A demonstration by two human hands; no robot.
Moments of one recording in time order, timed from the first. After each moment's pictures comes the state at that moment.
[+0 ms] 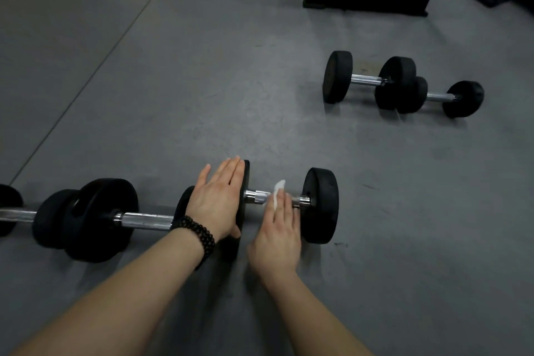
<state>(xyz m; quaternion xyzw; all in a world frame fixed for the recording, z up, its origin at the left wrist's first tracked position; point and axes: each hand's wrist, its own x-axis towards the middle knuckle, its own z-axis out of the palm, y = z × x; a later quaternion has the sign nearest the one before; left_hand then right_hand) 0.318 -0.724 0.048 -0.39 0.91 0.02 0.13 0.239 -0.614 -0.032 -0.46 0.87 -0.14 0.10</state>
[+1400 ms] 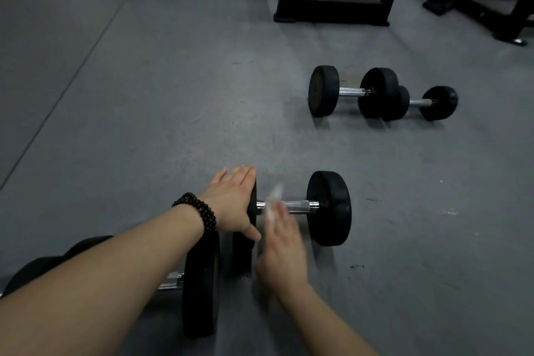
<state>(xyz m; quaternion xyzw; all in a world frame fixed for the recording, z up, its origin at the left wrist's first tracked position) 0.284 -0.825 0.054 -0.24 0.95 0.14 0.17 0.227 -0.666 -0.054 -0.48 0.85 -0.21 0.05</state>
